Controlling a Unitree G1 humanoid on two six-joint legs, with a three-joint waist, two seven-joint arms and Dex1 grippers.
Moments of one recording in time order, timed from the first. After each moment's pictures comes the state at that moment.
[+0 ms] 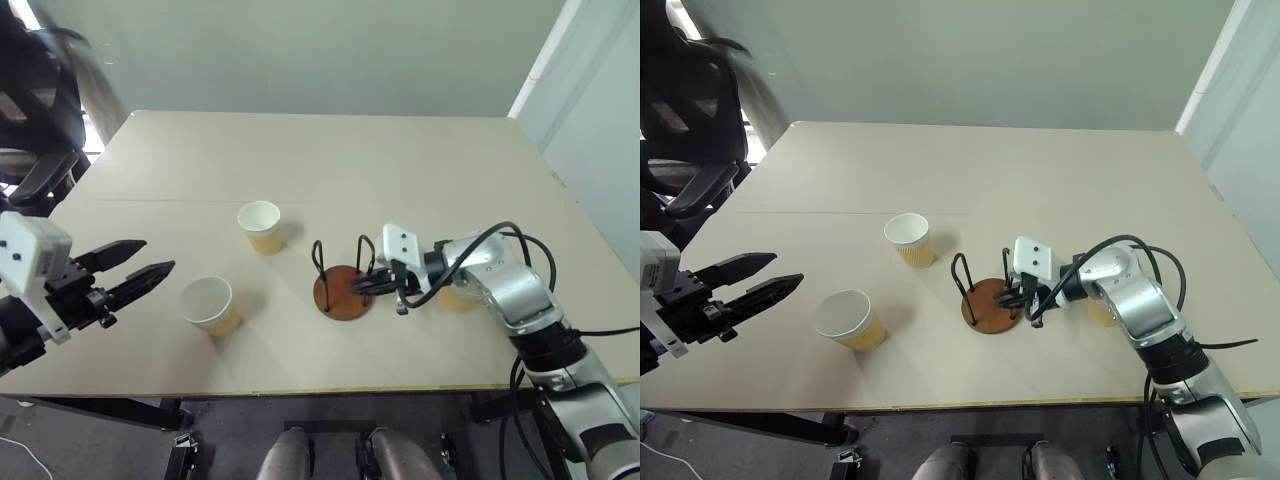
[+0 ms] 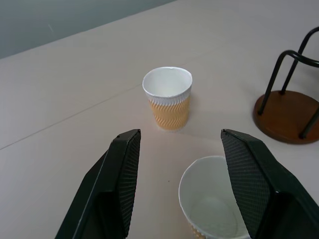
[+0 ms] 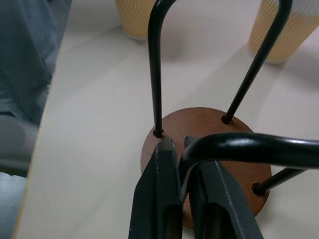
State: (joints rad) left arm 0.19 0.92 0.82 -0.52 -0.79 0.73 -0.78; right arm -0.65 -0.55 0.34 -0.19 0.15 0.65 1.18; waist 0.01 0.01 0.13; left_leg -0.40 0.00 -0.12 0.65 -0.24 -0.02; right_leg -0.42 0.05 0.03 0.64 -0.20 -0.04
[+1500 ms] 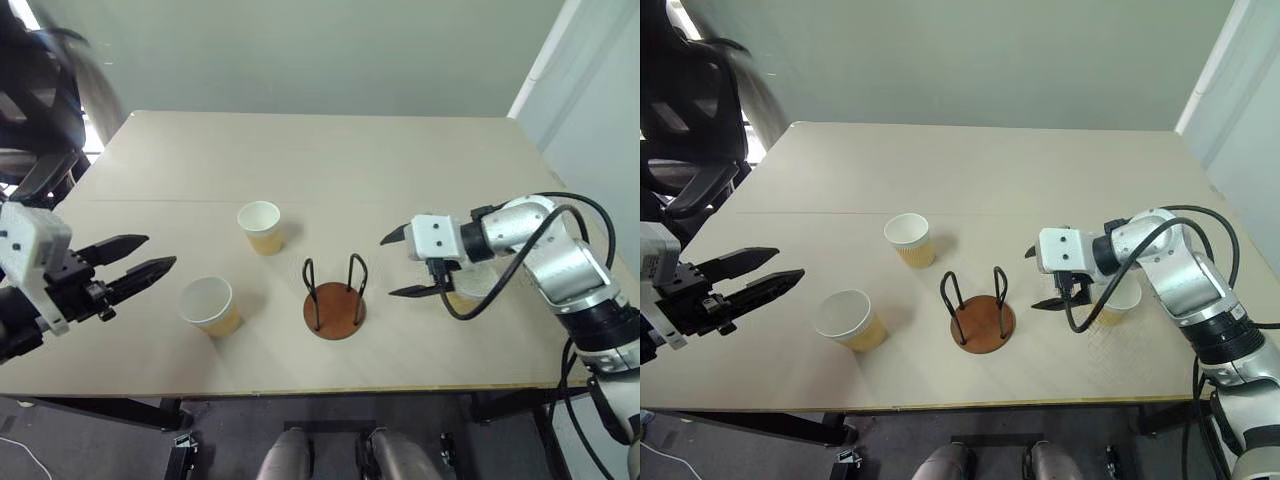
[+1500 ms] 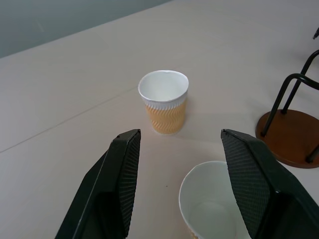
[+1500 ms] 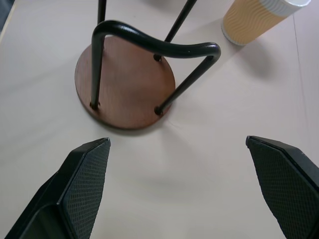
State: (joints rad) left arm 0.12 0.95 0.78 -0.47 -0.78 0.74 -0.82; right arm -0.81 -0.82 0.37 -0.08 0.07 0.24 1.32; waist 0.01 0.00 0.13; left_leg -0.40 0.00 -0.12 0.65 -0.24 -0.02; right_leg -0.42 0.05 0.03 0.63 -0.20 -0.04
